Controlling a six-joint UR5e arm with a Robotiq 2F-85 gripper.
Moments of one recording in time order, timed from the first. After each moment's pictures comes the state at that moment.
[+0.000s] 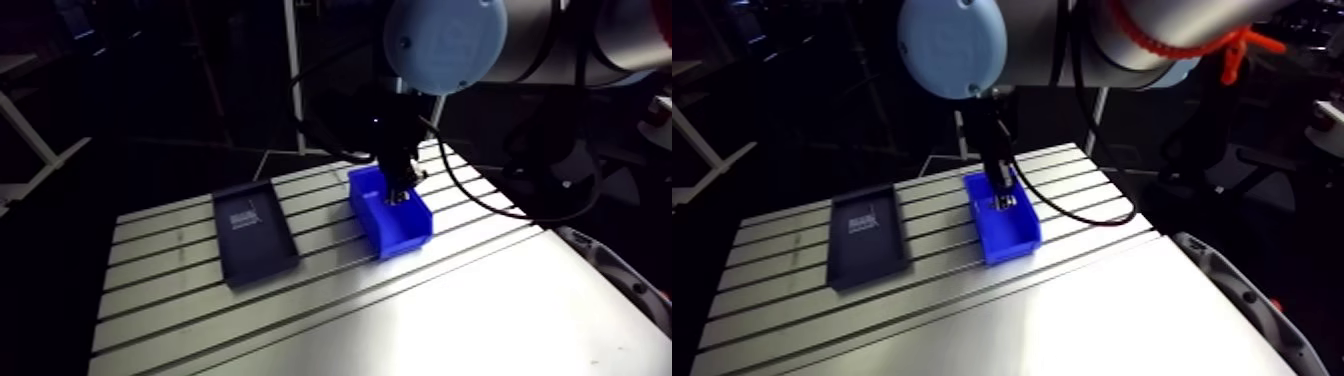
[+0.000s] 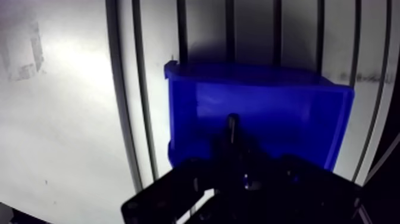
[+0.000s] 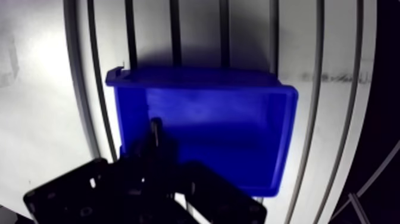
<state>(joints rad) -0.40 -1.26 1.86 -2.06 -1.66 -3.50</state>
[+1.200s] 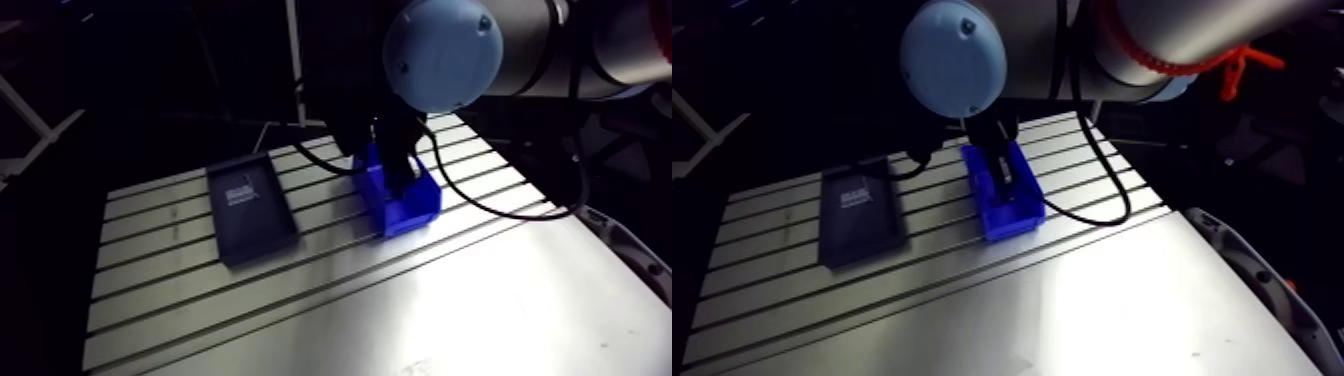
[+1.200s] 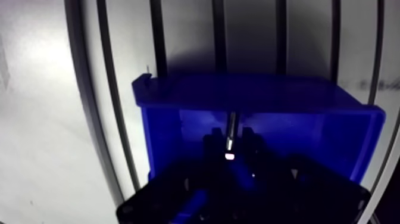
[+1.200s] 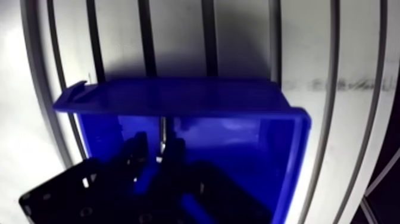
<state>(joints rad) -0.39 -1.16 1.88 -2.17 -1.66 -3.47</state>
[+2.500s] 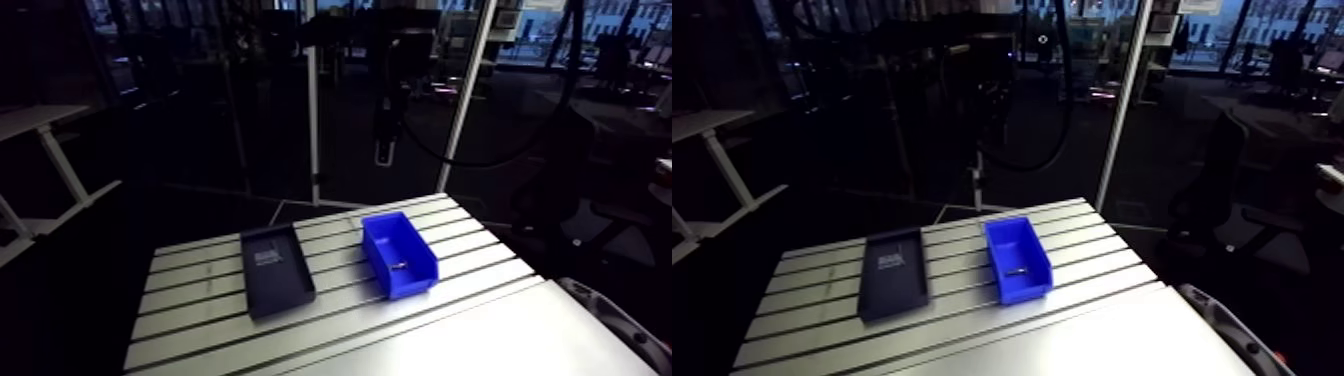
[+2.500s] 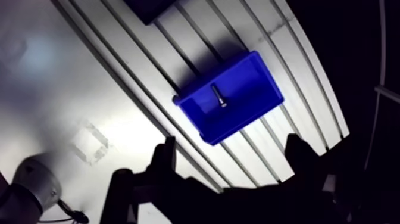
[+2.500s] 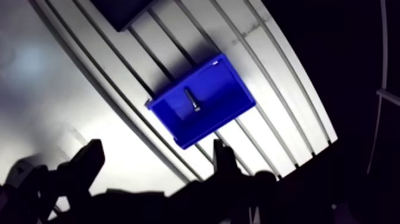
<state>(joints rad) -0.33 -1.46 1.61 -1.72 -1.59 -2.79</state>
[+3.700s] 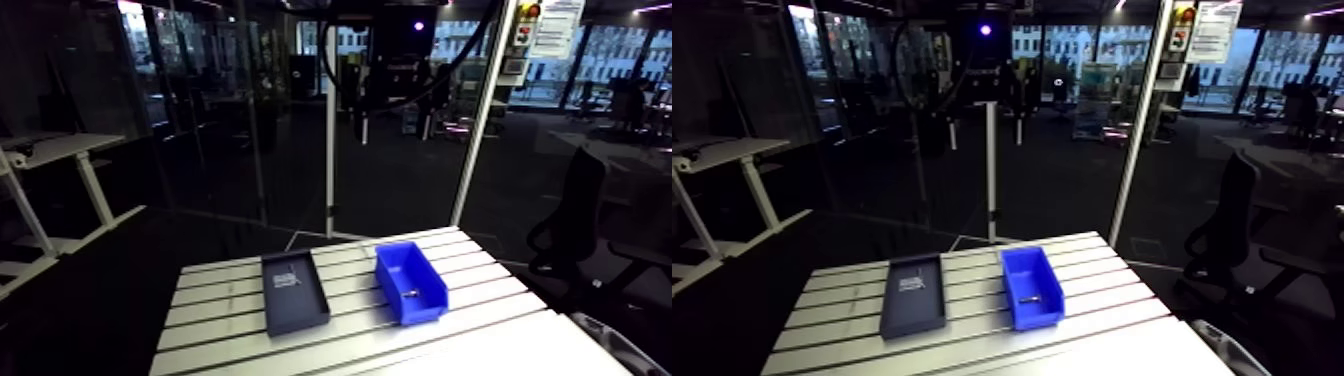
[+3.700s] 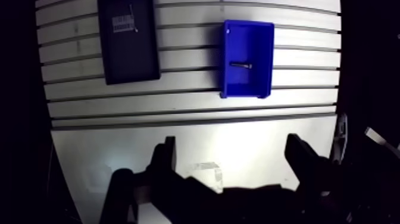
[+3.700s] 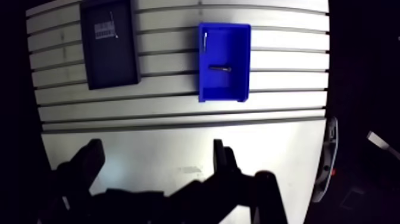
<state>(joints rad) -0.28 -1.58 1.53 -1.57 -1.59 -1.81</state>
